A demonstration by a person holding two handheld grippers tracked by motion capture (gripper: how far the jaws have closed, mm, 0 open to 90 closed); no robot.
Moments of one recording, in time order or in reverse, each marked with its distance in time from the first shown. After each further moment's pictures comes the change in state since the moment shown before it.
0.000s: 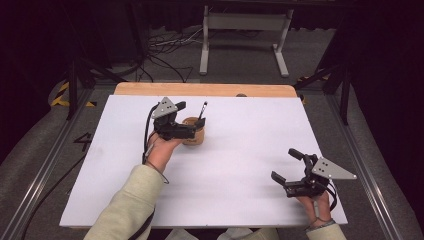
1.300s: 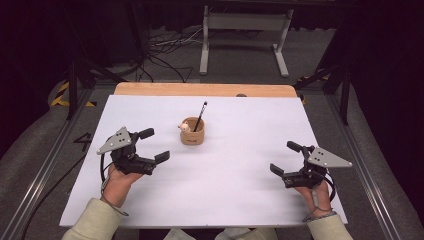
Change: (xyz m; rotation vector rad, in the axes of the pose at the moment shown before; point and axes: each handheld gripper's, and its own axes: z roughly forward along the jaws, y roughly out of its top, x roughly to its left) left arm -0.002 -0.055 -0.114 -0.047 -0.118 -0.010; right arm -0.015 0.010 0.015 0.059 0.006 -0.022
